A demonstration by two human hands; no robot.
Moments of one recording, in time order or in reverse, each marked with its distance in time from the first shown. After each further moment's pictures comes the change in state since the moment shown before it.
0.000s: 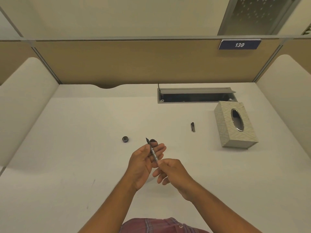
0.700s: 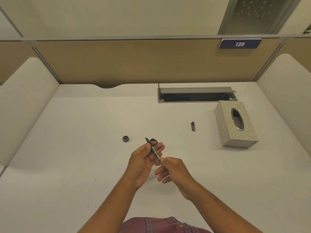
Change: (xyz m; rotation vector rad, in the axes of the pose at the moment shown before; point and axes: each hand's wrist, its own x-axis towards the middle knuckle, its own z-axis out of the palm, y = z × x) left_hand 0.002 -0.001 -0.002 -0.015 0.016 0.014; right_hand 0.001 0.002 -0.001 0.055 0.059 0.028
